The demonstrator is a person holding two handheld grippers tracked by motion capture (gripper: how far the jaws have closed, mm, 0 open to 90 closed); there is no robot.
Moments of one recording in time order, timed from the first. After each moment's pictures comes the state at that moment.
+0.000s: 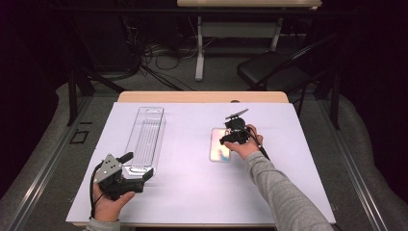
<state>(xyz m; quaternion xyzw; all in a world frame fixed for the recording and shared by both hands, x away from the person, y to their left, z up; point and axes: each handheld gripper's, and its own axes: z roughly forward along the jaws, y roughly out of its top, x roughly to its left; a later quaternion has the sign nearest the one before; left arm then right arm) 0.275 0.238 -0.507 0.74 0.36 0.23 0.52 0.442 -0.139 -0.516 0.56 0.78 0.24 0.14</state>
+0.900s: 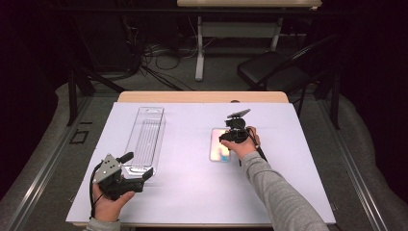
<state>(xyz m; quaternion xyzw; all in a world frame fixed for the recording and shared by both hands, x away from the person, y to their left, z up) 0.275 0.239 -0.507 0.73 0.36 0.23 0.53 0.443 -0.135 -0.516 0.64 0.73 0.23 0.11</state>
